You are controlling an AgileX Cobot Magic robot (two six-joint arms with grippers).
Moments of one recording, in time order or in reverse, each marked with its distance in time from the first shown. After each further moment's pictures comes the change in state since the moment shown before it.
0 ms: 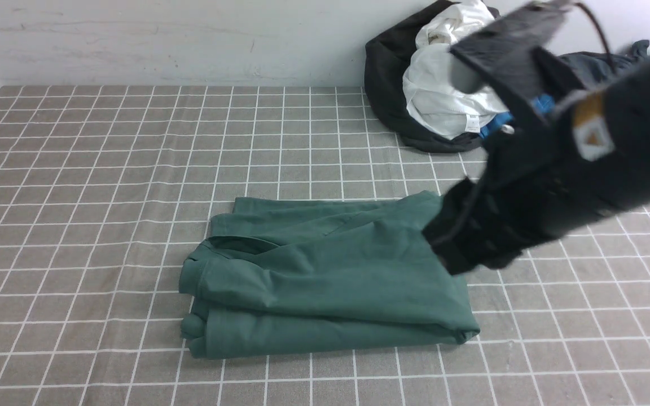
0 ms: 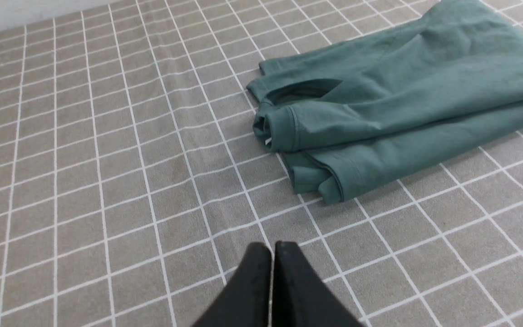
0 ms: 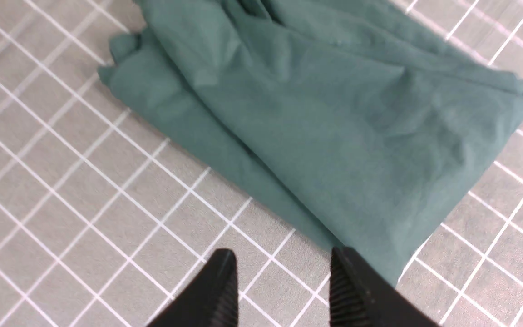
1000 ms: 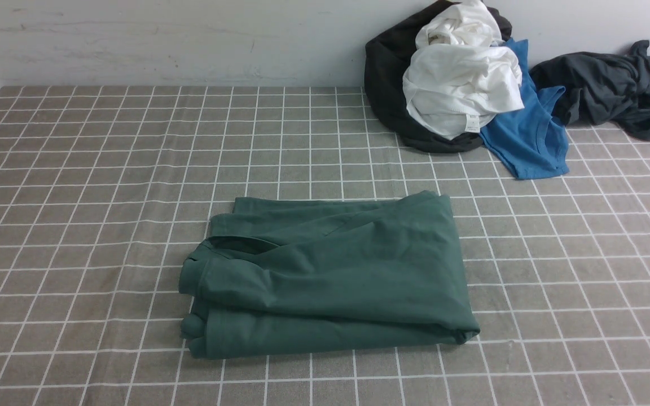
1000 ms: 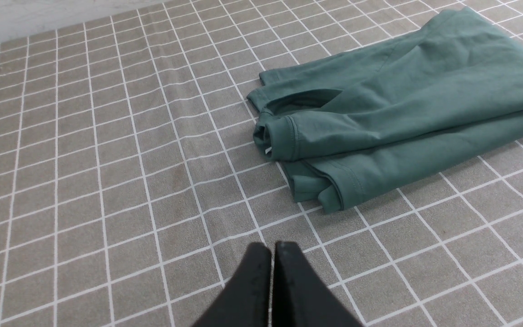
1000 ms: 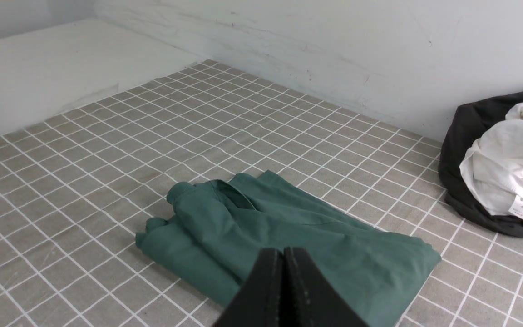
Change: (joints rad) right arm 0.000 -0.824 0.533 -0.075 -0.344 0.030; left arm 0.000 -0.001 0.002 0.000 -0.012 0.000
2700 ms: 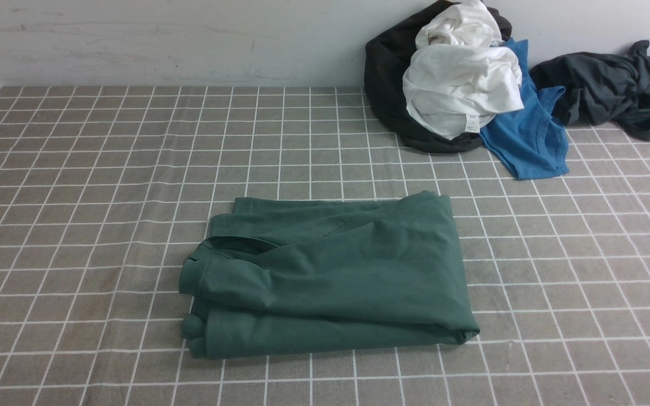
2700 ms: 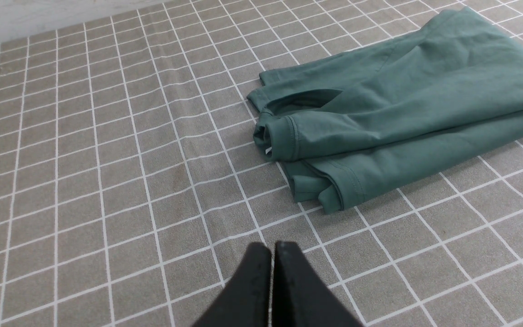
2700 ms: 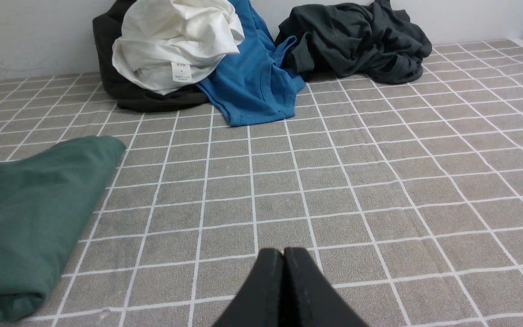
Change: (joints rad) right arm -0.781 -0.417 0.714 0.042 -0.320 0.056; left arm 0.000 -0.001 0.000 0.000 -0.001 0.000
